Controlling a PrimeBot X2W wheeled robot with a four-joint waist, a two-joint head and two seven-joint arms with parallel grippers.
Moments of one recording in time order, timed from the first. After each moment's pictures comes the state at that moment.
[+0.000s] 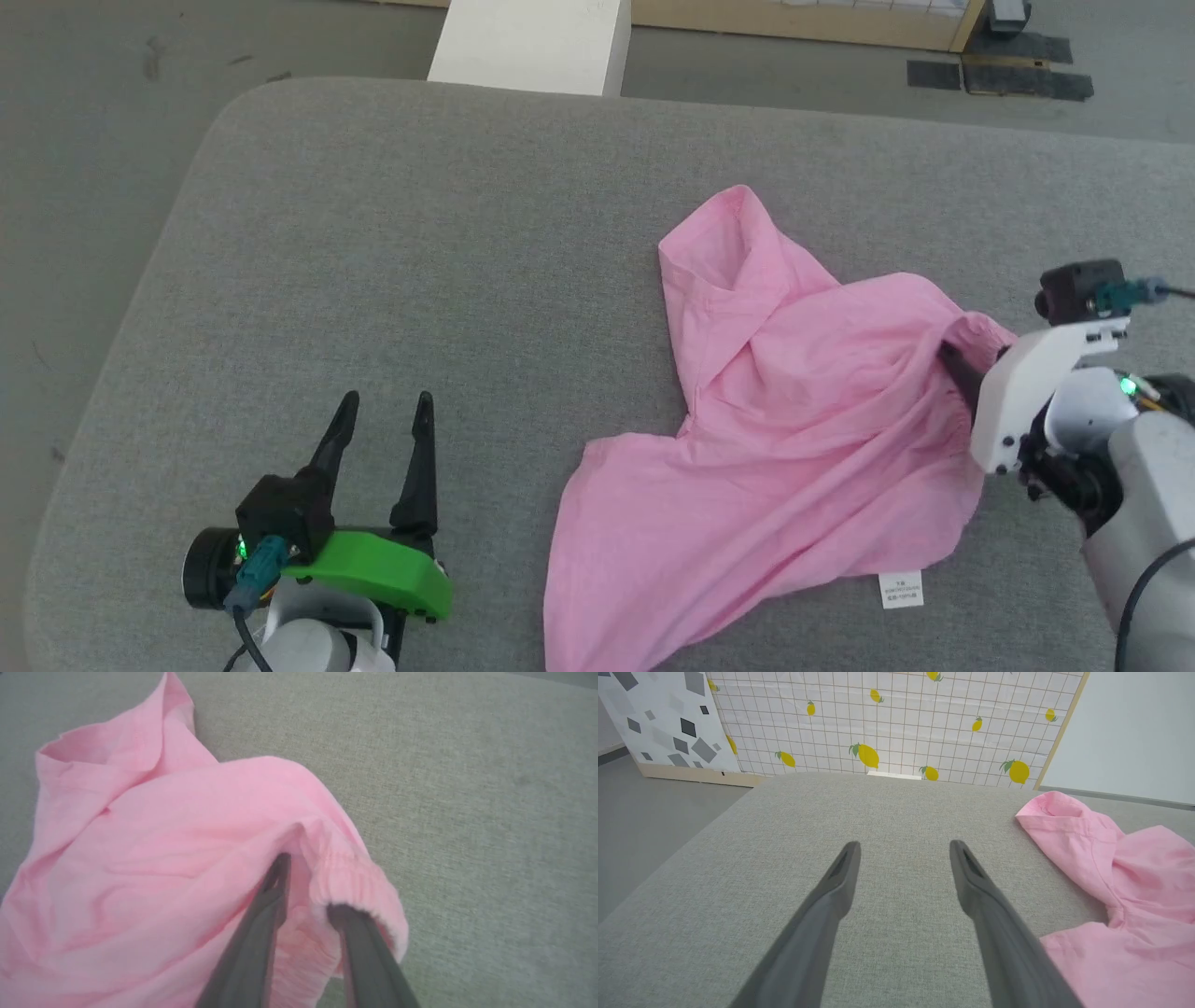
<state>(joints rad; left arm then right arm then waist) -0.10 0.28 -0.35 0.06 -0.43 0.17 -0.26 -0.50 -0.32 0.16 0.57 0.45 0.13 0.38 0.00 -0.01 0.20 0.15</state>
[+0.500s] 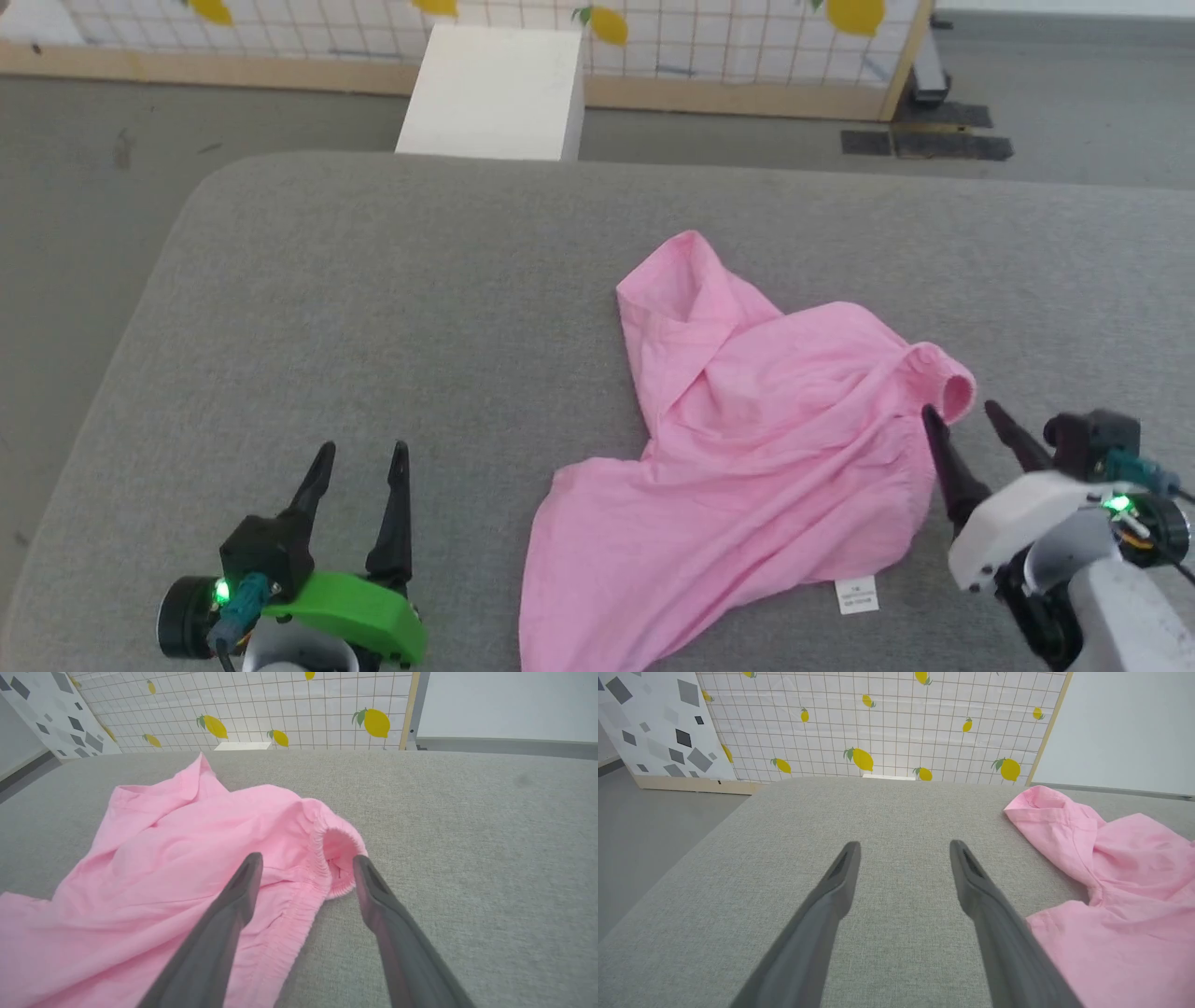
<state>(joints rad) -0.03 0.31 -0.32 0.08 -0.42 0.16 -0.24 -0.25 -0.24 0.08 0.50 0.34 0.13 -0.07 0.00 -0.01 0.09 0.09</state>
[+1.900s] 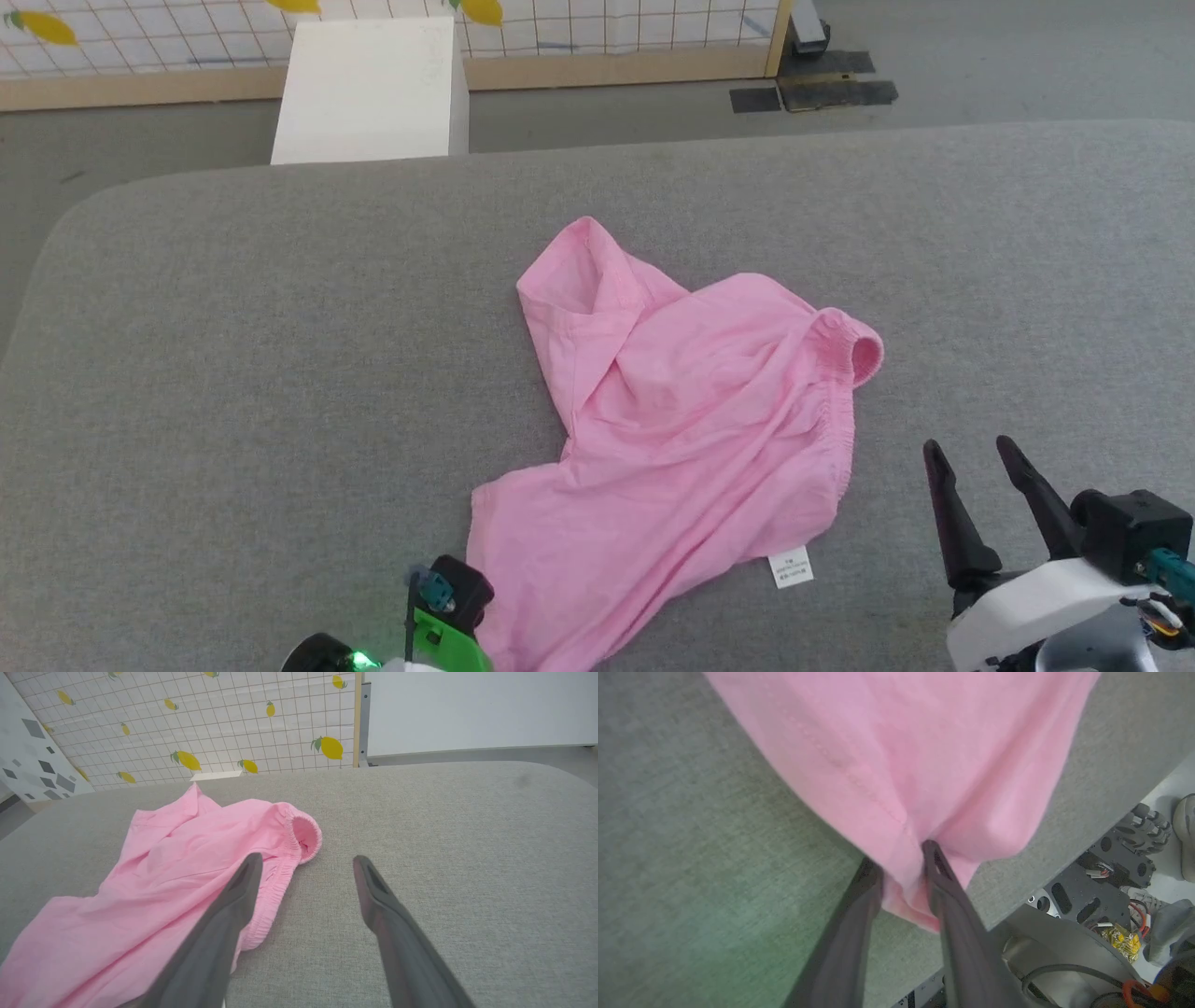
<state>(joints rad) -0.06 0.44 -0.66 0.07 -0.59 -0.08 0.60 0.12 -0.07 -0.03 -0.14 0.19 0.13 0.07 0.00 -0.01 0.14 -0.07</state>
